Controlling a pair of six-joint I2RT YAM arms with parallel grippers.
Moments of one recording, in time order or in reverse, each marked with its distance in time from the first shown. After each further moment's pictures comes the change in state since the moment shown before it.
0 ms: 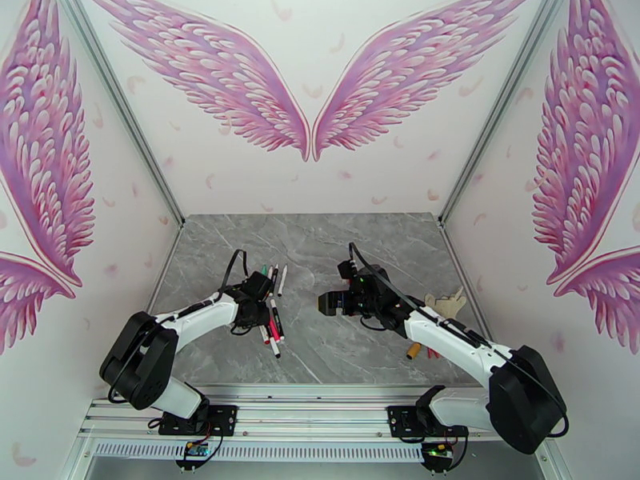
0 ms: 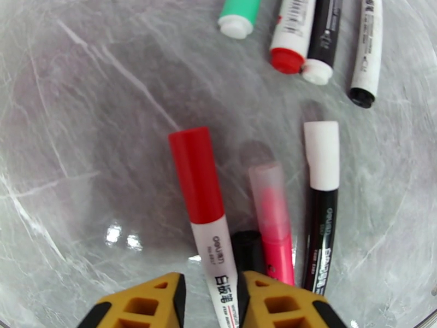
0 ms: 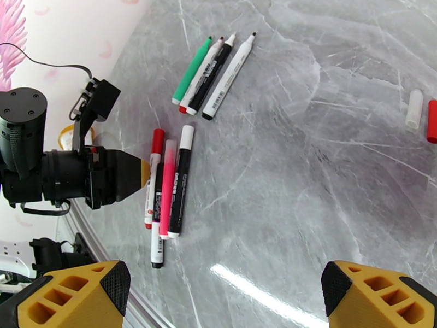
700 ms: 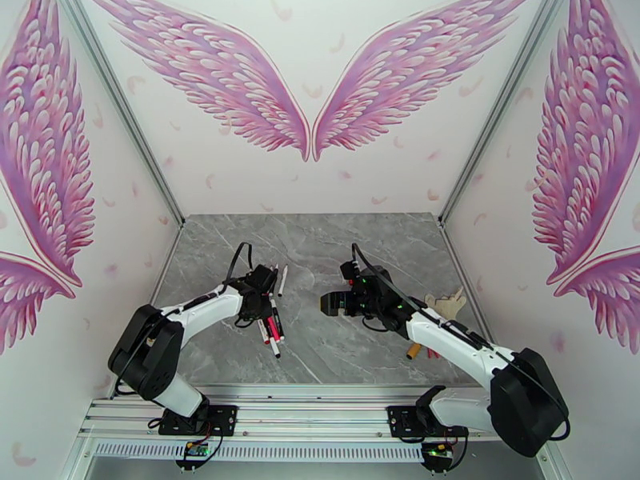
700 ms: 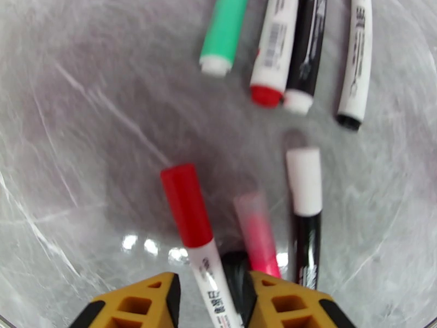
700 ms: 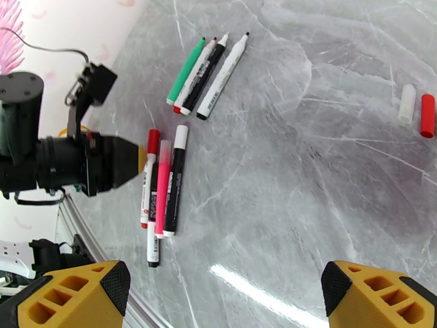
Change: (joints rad) left arm -0.015 0.025 0.064 -0.049 -0.029 0.040; right arm -0.017 -0.014 -0.010 0.000 0.000 -0.001
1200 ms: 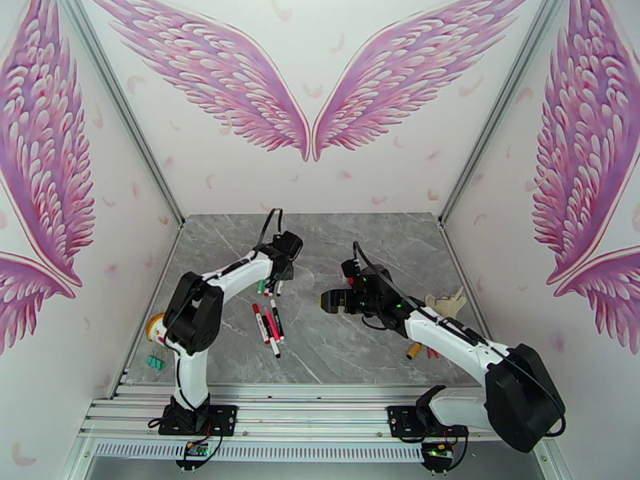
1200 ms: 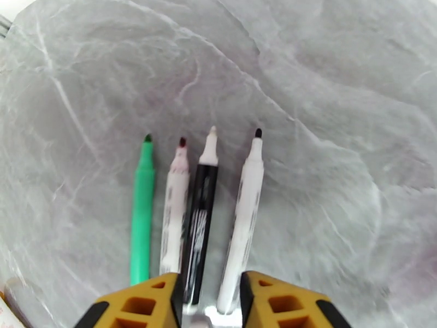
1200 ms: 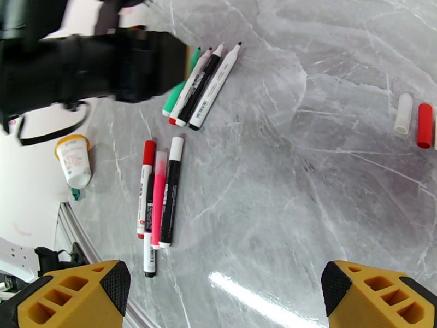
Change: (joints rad) left arm -0.026 0.295 0.505 -0.025 -0.192 0.175; right arm -0.012 0.015 -0.019 0.040 0.000 0.000
